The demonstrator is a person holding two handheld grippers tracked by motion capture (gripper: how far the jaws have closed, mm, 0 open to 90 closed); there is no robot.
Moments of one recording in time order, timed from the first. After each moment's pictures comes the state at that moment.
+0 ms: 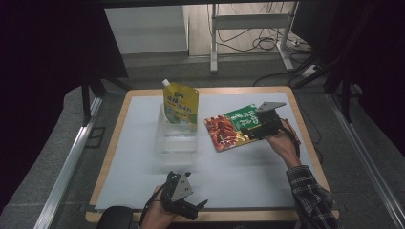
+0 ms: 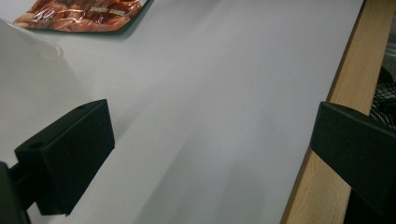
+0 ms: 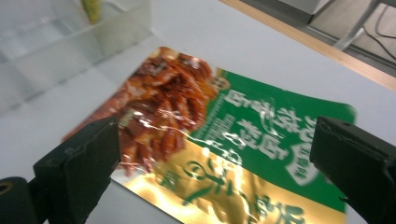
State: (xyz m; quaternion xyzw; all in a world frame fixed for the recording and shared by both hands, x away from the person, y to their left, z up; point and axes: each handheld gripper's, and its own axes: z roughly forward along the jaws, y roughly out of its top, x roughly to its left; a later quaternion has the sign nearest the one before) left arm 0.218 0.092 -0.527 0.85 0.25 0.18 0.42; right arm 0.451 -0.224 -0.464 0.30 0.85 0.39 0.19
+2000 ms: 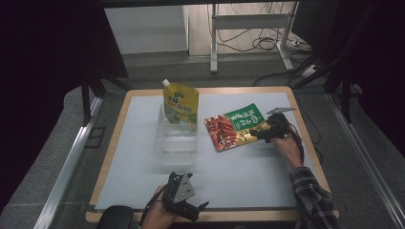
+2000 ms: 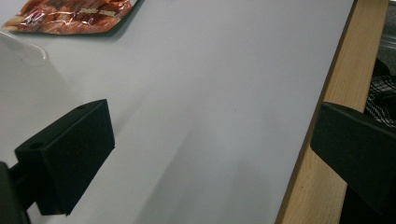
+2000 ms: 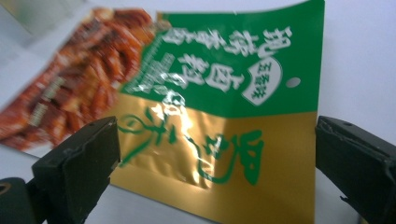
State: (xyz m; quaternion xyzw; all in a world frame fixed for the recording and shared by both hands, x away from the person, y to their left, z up) left arm 0.216 0.088 -0.528 0.86 0.24 0.19 0.41; right arm 0.471 -0.263 -0.508 0.41 0.81 0.39 0.13
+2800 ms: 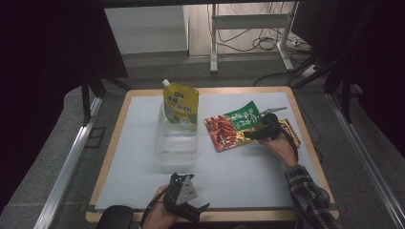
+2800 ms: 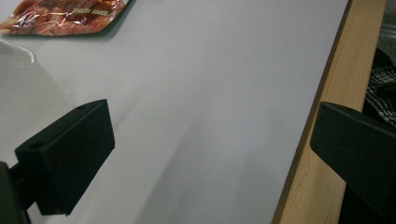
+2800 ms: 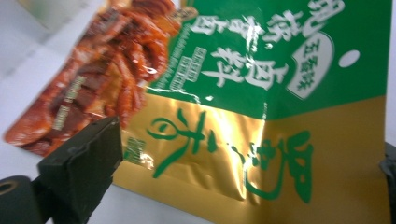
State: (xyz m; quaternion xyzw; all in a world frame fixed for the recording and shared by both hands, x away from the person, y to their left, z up) left arm 0.215 0.084 -0.529 0.87 0.22 0.19 0.40; right arm 0.473 -0.240 -0.514 0.43 0.82 0.36 0.11
